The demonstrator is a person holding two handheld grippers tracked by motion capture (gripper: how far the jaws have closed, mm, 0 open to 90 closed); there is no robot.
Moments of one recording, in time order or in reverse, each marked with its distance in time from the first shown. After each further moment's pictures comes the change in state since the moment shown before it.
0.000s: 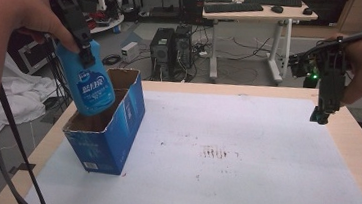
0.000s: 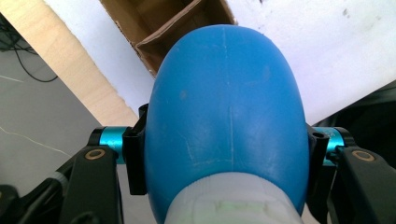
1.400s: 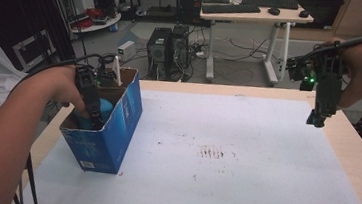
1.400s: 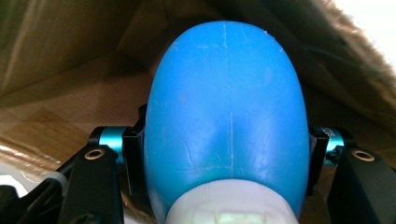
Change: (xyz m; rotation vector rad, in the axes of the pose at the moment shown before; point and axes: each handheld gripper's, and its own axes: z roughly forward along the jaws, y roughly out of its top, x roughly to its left) left arm -0.005 -0.006 0.151 0.076 -0.015 0.313; right arm 0.004 0.002 0.001 0.001 -0.007 -0.003
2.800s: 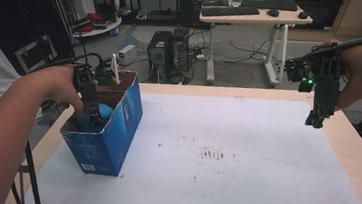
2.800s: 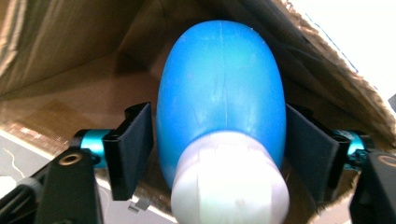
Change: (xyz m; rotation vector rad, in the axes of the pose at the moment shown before) left arm -0.004 -0.002 -0.022 -0.016 0.006 0.006; right arm 0.002 -0.004 0.000 -0.006 0.000 0.008
